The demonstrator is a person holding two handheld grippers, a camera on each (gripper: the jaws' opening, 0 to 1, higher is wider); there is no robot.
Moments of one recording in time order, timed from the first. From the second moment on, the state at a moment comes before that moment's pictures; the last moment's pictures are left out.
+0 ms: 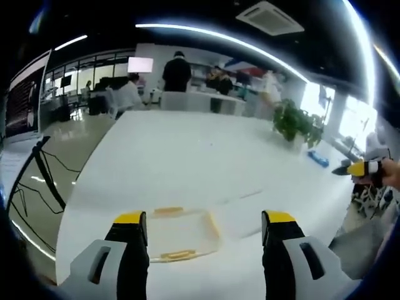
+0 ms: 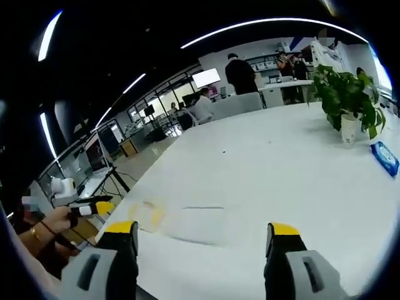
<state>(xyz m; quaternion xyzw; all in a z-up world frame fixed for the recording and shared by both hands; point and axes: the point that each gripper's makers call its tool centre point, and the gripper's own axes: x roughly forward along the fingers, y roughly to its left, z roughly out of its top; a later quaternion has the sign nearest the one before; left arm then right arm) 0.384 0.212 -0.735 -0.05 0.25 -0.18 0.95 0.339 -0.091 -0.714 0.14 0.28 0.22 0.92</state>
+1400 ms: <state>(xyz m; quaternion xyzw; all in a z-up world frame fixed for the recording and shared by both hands) 0.402 0.245 -0.748 -0.02 0.25 -0.15 0.96 0.384 -0.011 -0.721 0.12 0.27 0.29 0.91</state>
